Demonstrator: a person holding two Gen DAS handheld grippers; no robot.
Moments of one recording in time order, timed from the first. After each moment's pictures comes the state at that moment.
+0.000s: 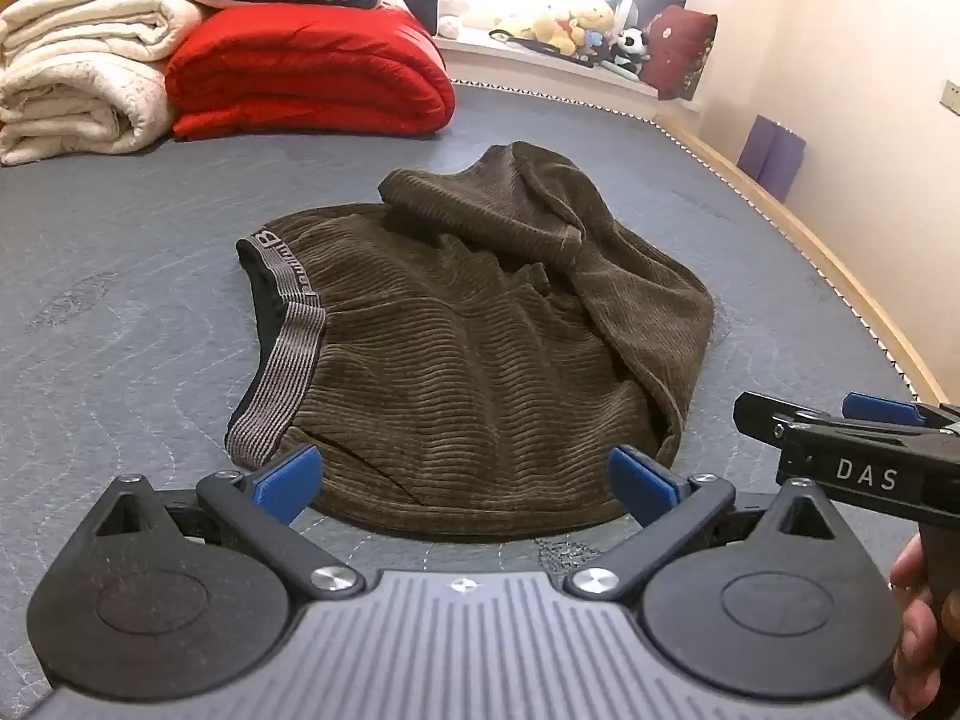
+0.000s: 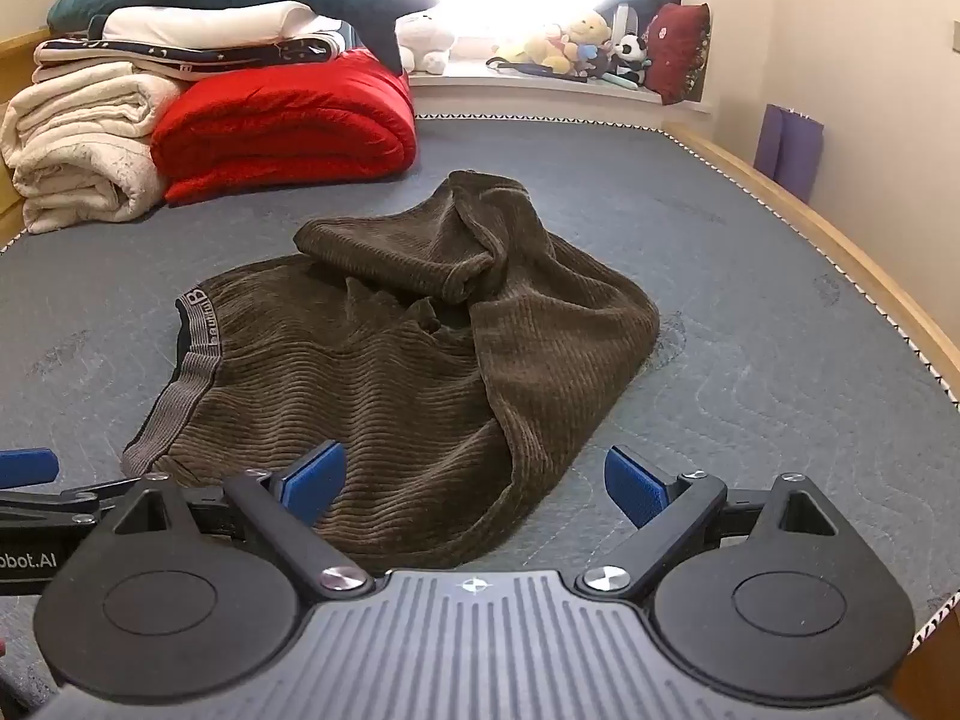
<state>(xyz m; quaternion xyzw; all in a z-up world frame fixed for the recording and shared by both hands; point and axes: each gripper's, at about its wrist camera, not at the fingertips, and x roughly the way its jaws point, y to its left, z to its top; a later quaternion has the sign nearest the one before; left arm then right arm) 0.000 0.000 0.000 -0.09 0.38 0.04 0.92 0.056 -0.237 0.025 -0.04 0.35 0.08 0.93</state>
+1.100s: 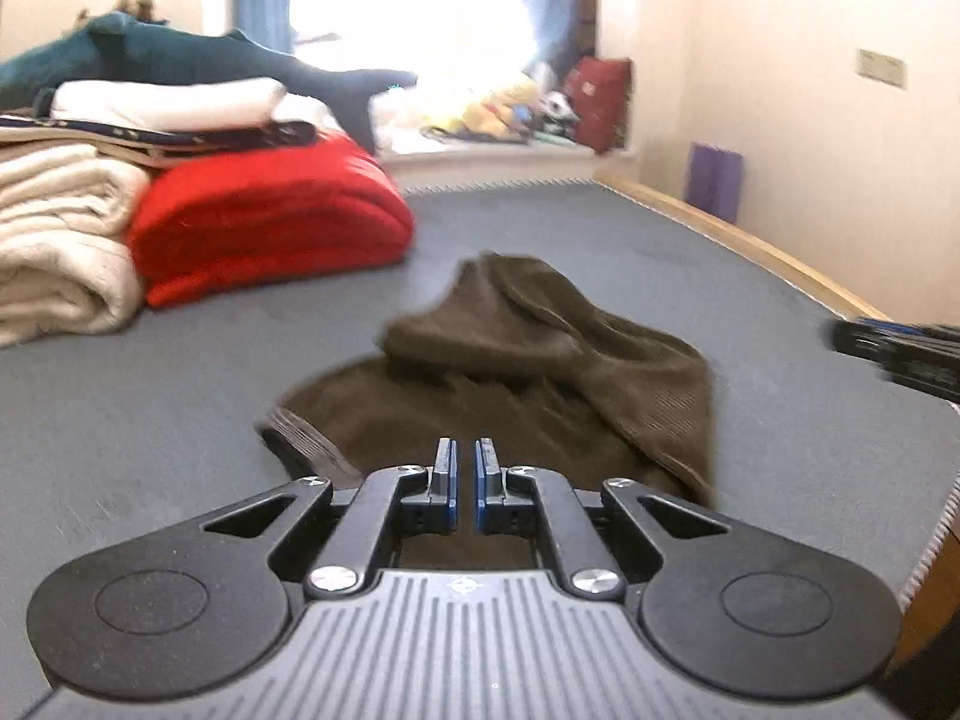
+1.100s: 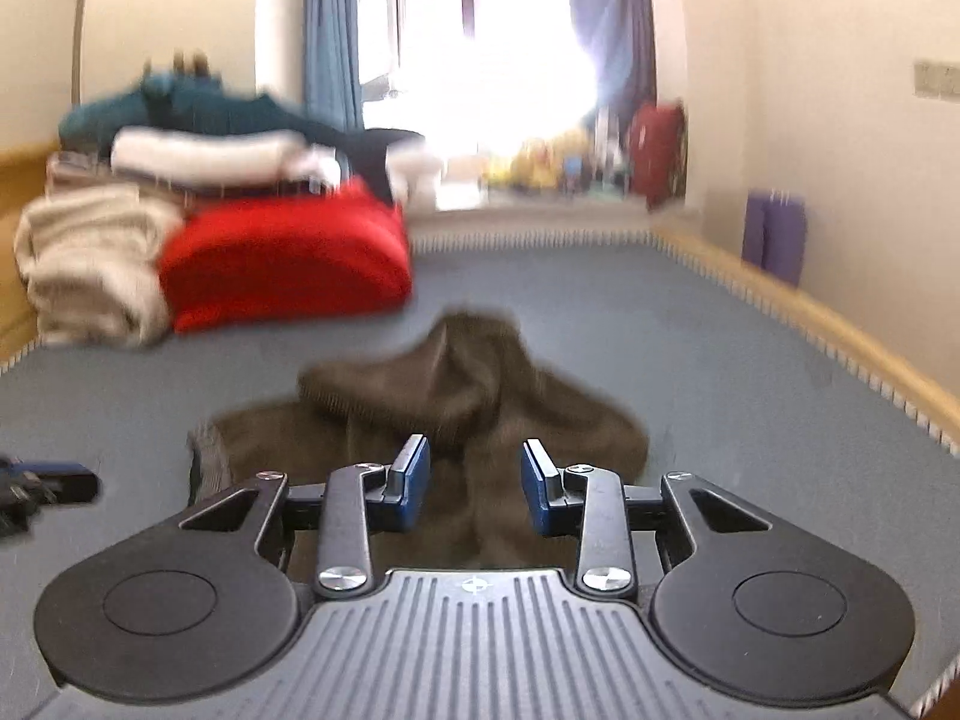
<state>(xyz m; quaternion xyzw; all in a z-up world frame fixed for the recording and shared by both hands) 0.027 0.059 0.067 0.03 0.27 0.00 0.96 0.057 -0.269 0.074 0.00 0.20 0.09 0.98</state>
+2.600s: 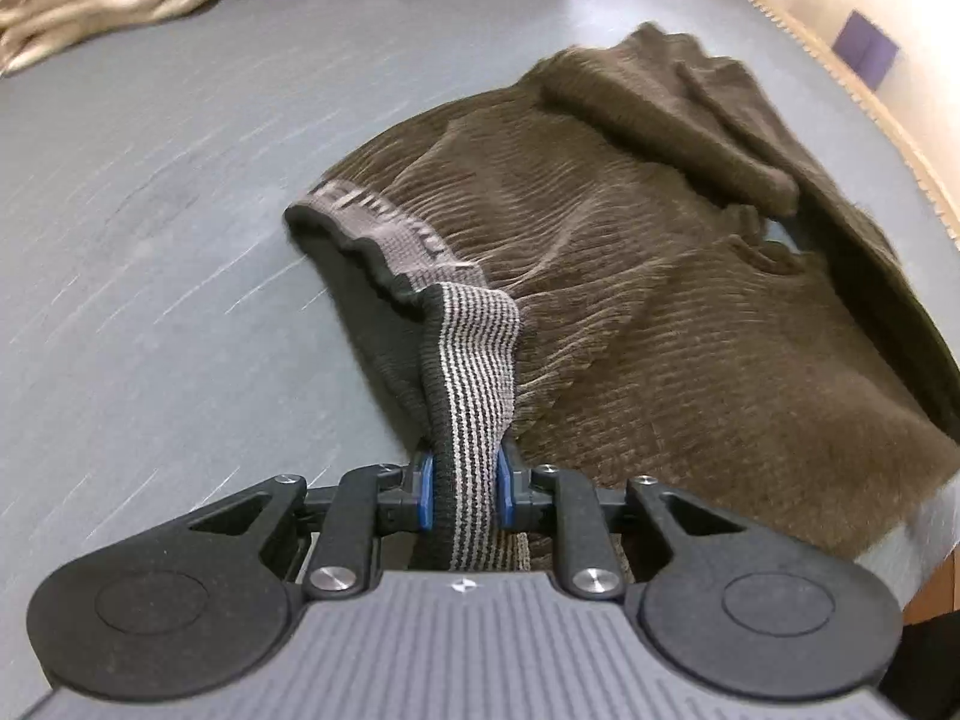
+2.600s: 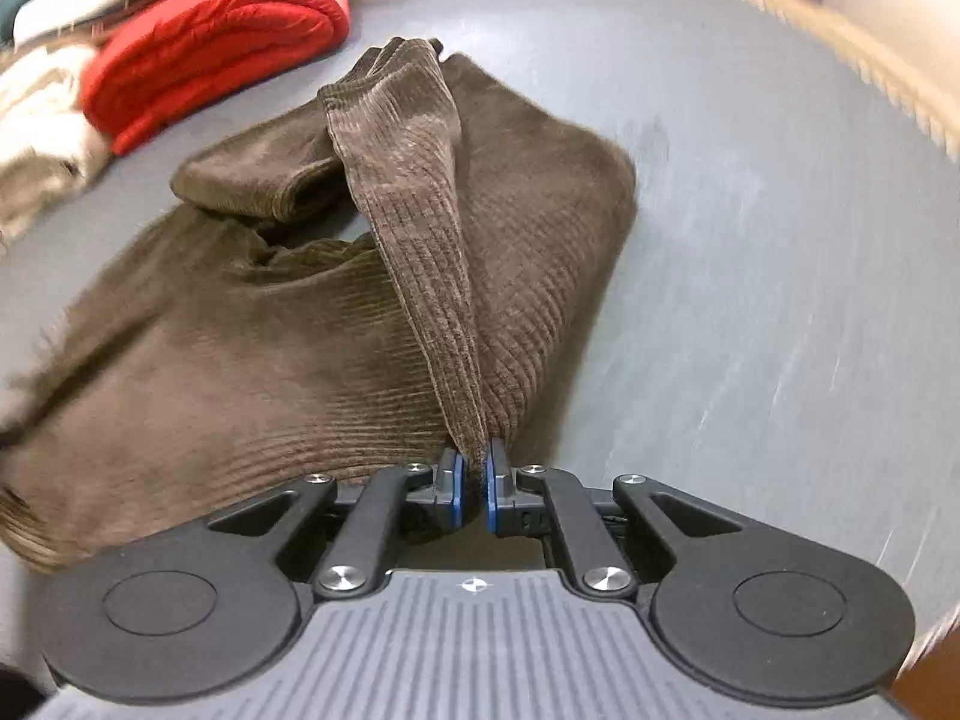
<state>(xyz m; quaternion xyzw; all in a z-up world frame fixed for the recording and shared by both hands) 0.066 0.191 -0.066 -0.07 0.54 0.05 0.84 0.104 -0.310 -0.052 0.08 0.50 0.10 0.85</state>
